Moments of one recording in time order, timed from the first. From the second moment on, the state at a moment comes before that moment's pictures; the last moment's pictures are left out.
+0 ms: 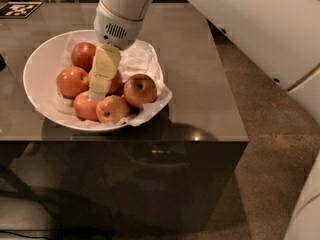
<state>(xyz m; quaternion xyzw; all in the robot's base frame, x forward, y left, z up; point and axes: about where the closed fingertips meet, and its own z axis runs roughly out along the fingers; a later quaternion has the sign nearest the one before) 0.543 0.118 0.941 -0.69 0.69 0.13 0.18</state>
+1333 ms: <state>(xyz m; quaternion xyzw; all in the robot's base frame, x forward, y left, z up) 0.560 0.116 0.914 -0.68 0.70 0.15 0.17</state>
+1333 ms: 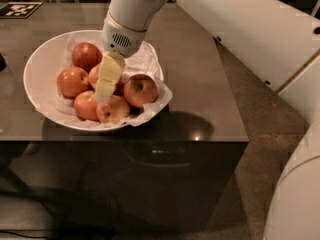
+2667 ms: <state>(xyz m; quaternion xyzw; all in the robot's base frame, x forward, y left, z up) 0.560 0.116 0.914 -0.68 0.70 0.15 0.17</state>
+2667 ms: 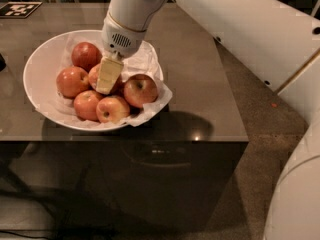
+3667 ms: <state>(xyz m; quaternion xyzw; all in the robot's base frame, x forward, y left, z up) 0.540 0.084 0.991 -0.67 0.69 0.15 0.23</state>
